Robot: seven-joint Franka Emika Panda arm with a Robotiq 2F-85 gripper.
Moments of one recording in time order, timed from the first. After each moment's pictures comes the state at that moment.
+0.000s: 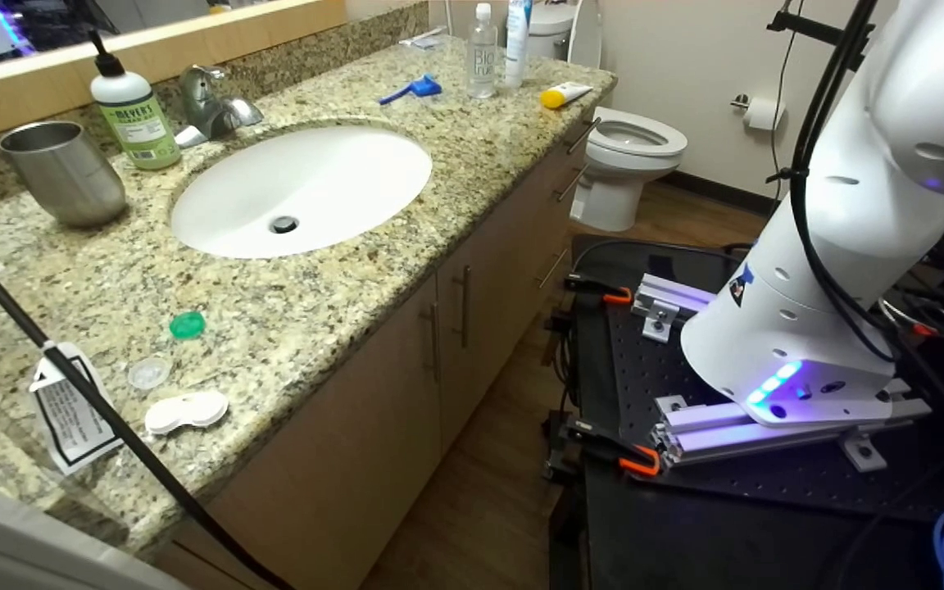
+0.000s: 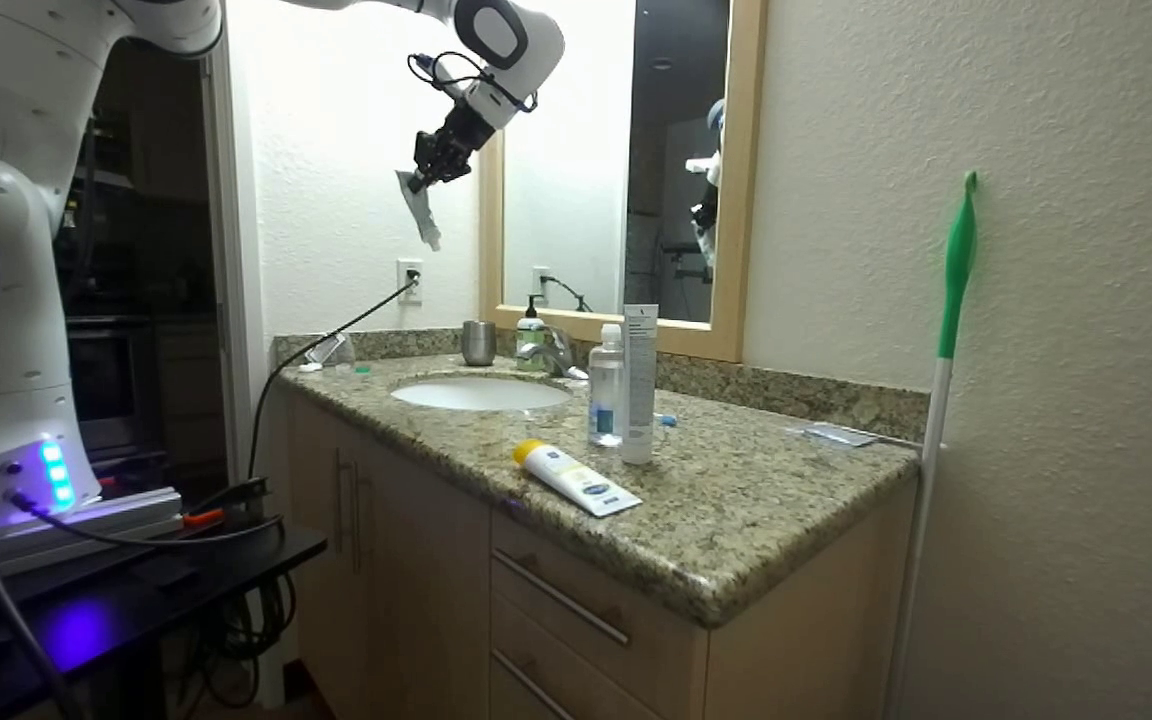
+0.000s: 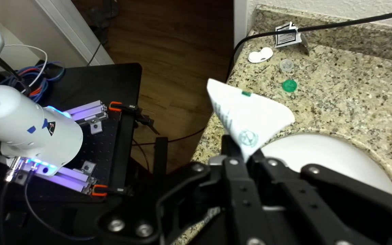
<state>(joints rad) -0.46 0.30 -0.24 -1.34 0.61 1.06 1.04</state>
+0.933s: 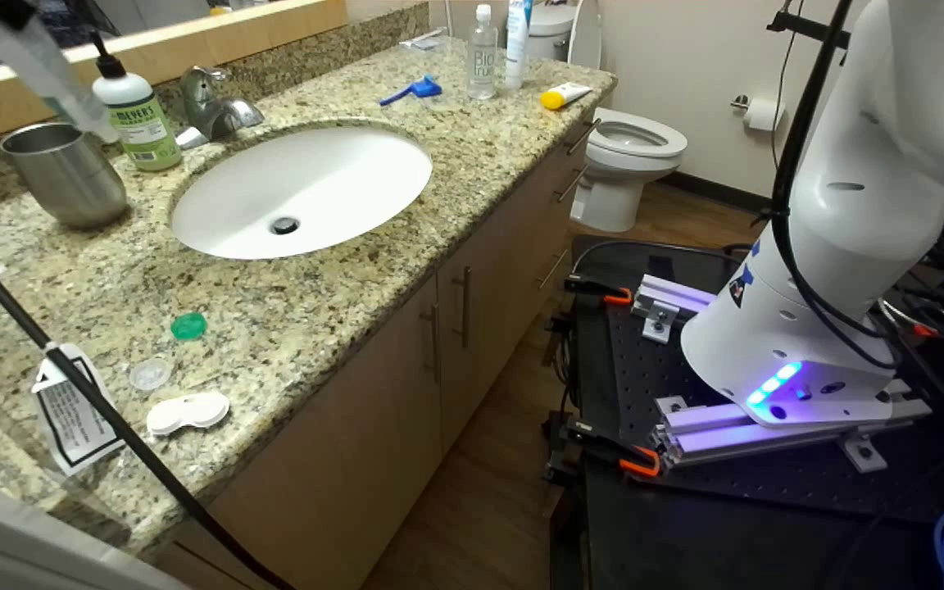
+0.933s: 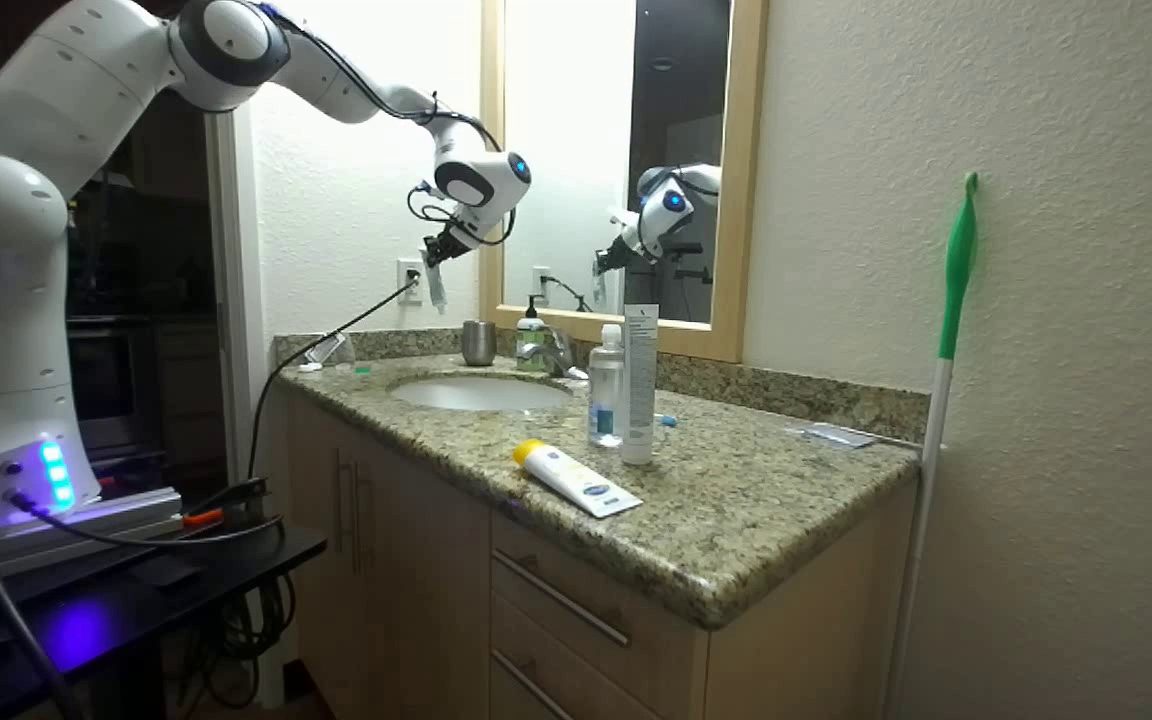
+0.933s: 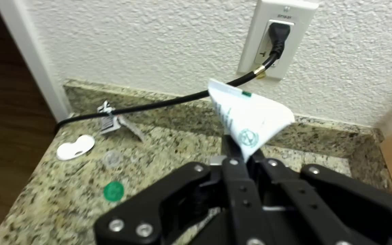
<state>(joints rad) -0.21 0.55 -0.14 -1.45 1.12 1.76 1.09</state>
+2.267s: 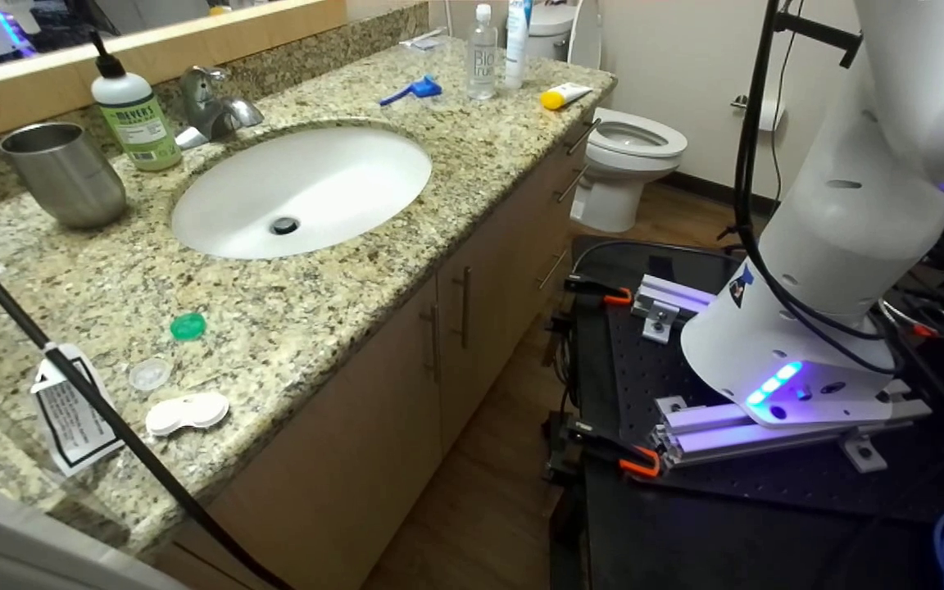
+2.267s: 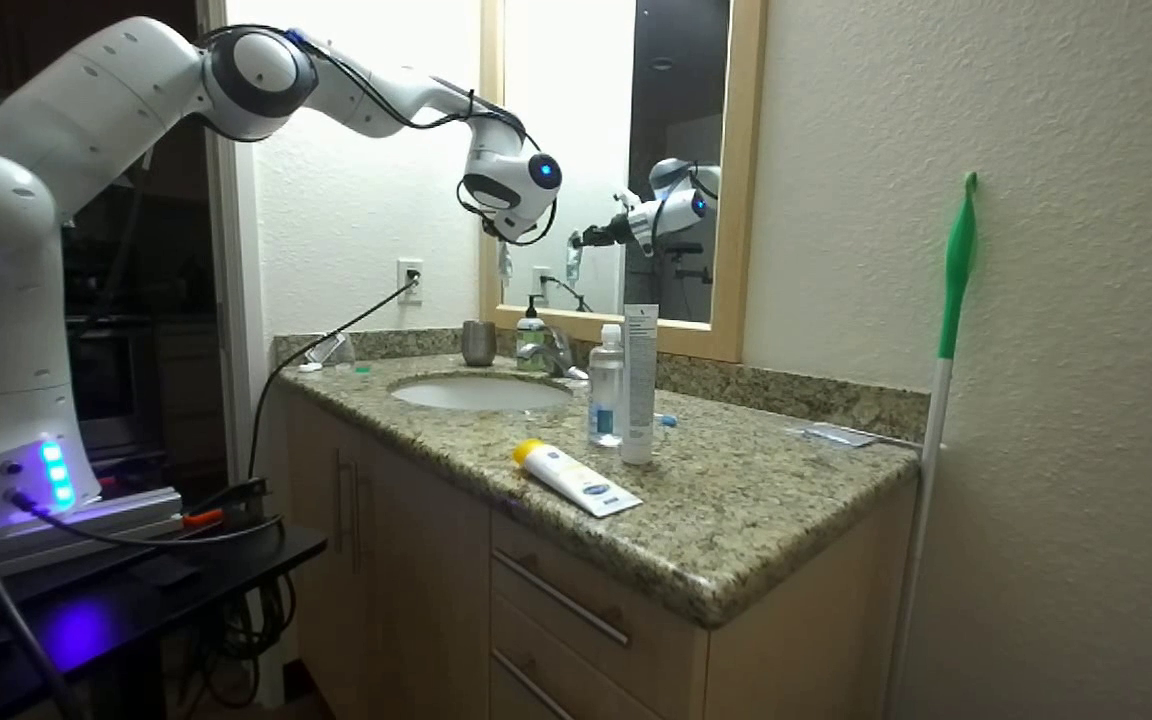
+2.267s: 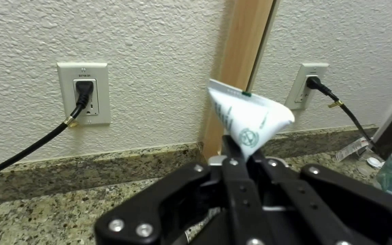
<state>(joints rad) -0.31 0.68 -0.12 -1.22 1.47 1.99 1.17</state>
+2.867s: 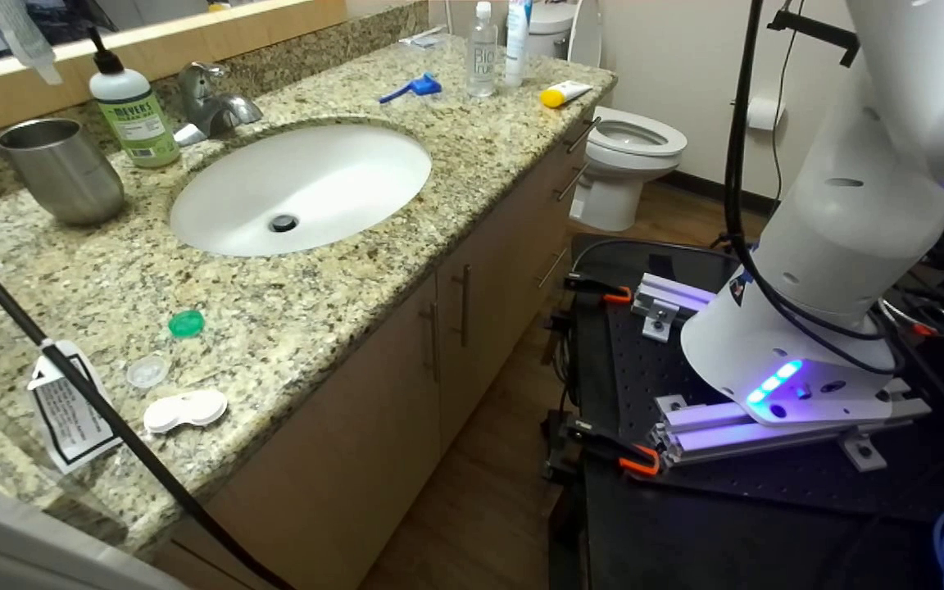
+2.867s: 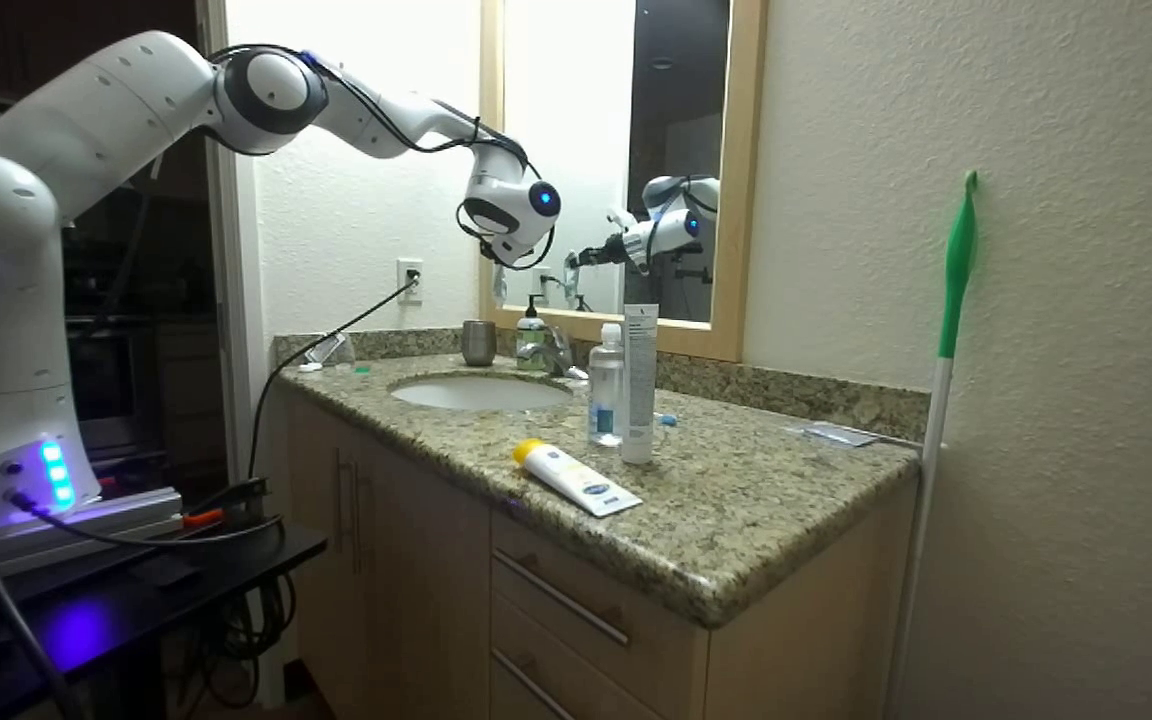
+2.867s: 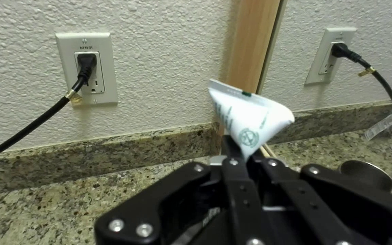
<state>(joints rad) -0.31 0.75 -0.11 -1.22 1.47 1.99 1.17</state>
